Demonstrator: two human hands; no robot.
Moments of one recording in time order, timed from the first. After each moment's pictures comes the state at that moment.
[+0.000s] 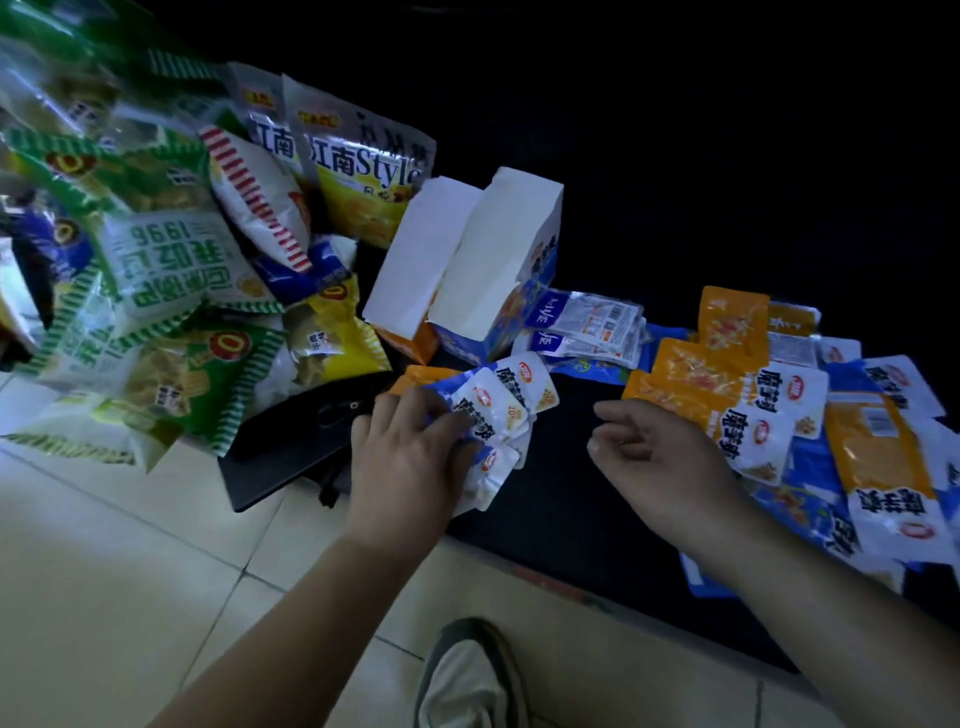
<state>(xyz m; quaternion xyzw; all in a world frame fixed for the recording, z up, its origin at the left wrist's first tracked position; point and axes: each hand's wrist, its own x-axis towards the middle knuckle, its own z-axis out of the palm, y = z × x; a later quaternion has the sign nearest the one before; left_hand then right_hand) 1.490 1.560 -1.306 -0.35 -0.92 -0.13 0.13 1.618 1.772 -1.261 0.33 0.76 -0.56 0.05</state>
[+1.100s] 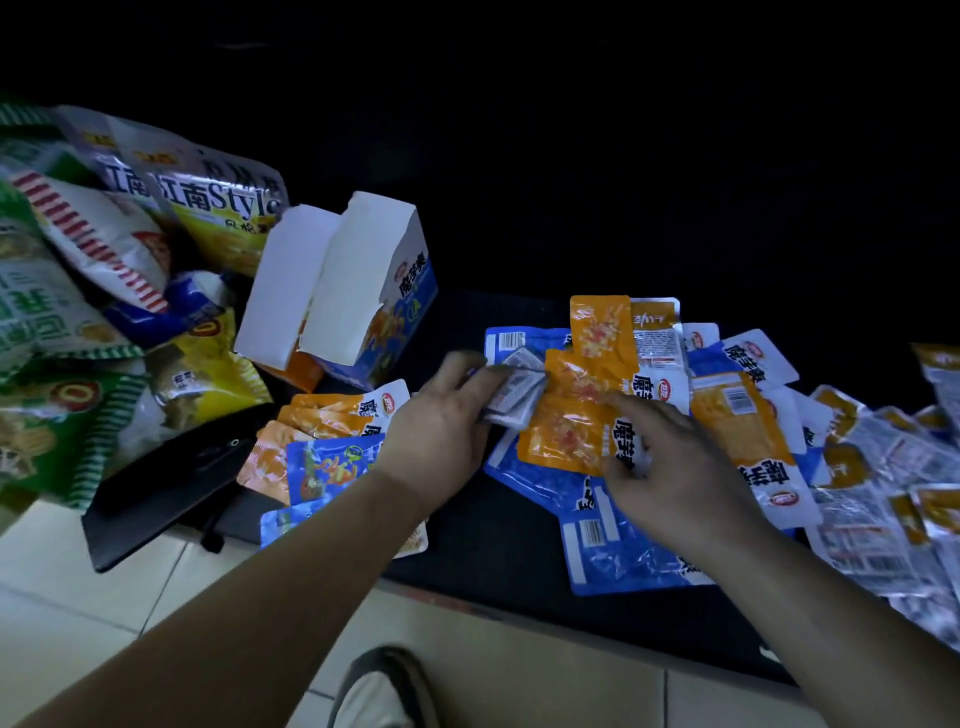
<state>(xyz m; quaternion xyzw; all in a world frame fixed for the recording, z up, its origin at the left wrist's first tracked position) 1.504 1.701 -1.312 -0.49 -0.84 -0.23 -0.02 1.695 1.864 -1.278 0.33 0.88 -0.35 0.03</state>
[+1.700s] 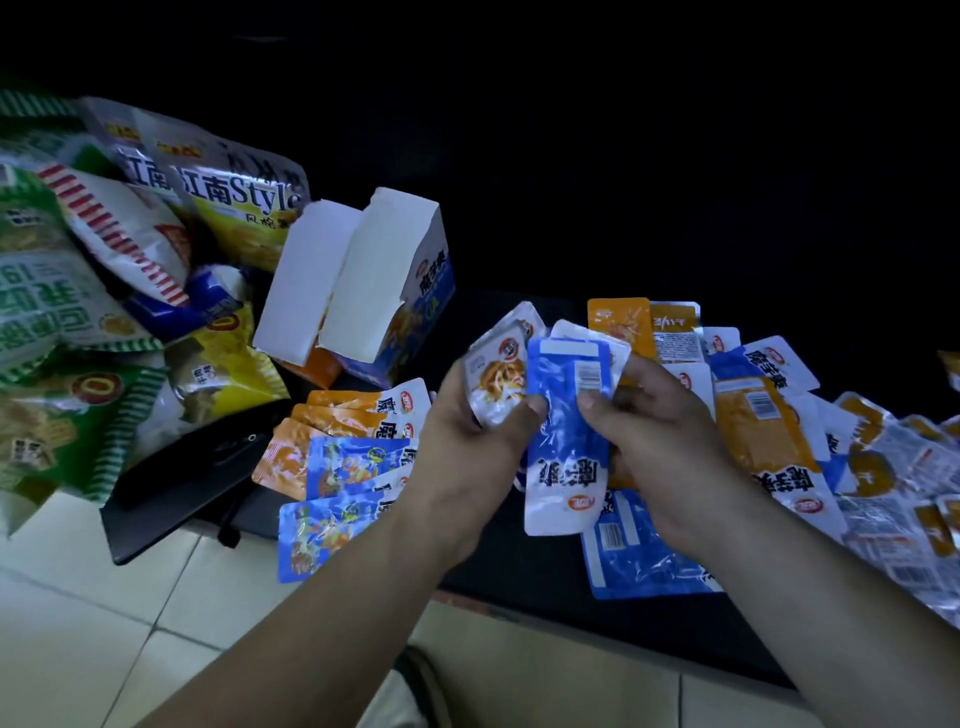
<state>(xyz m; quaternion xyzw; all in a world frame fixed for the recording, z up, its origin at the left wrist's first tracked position) 1.560 1.703 -1.250 -0.10 -0.64 -0.69 -0.33 1.649 1.834 -1.250 0.35 0.60 -0.71 -0.10</state>
